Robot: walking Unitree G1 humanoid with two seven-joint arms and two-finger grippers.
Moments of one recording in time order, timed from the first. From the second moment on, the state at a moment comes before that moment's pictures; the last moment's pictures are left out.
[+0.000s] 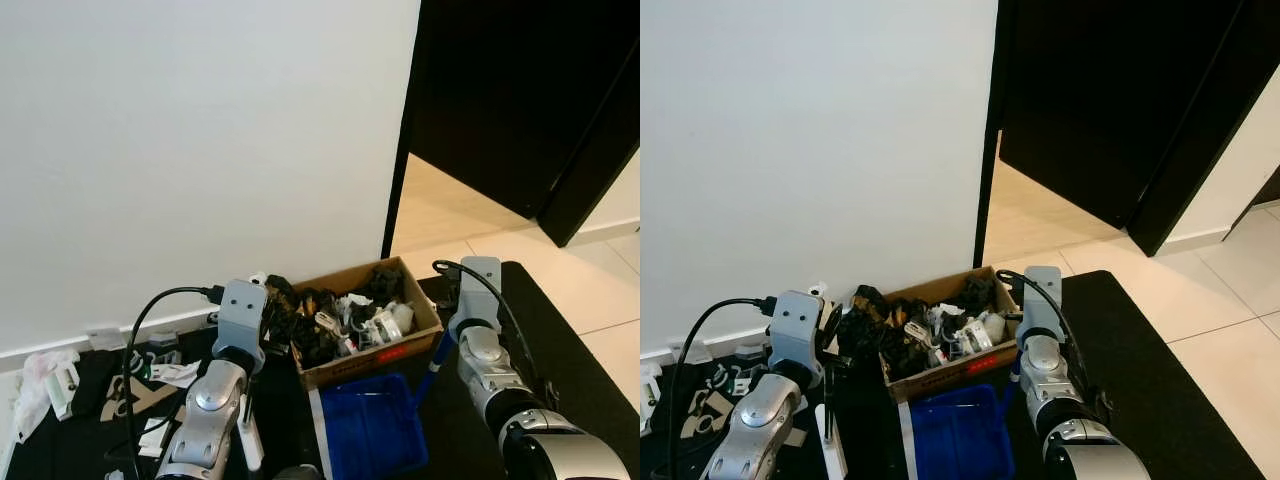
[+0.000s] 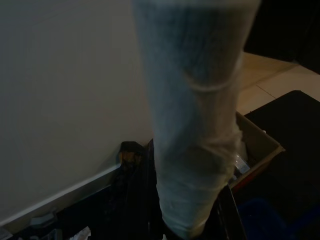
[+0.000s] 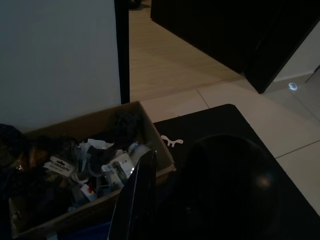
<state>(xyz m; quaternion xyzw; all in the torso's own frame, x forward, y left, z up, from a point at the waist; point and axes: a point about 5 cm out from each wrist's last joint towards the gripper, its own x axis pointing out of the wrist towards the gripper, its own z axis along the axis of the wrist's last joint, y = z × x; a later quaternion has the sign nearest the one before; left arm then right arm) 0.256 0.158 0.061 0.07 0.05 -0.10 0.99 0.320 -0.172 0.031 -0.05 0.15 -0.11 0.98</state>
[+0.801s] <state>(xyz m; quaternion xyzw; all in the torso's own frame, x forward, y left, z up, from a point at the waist) 0.261 0.194 0.082 0.08 0.04 -0.10 0.99 0.325 -0.174 0.061 -0.10 0.03 -0.01 0.99</state>
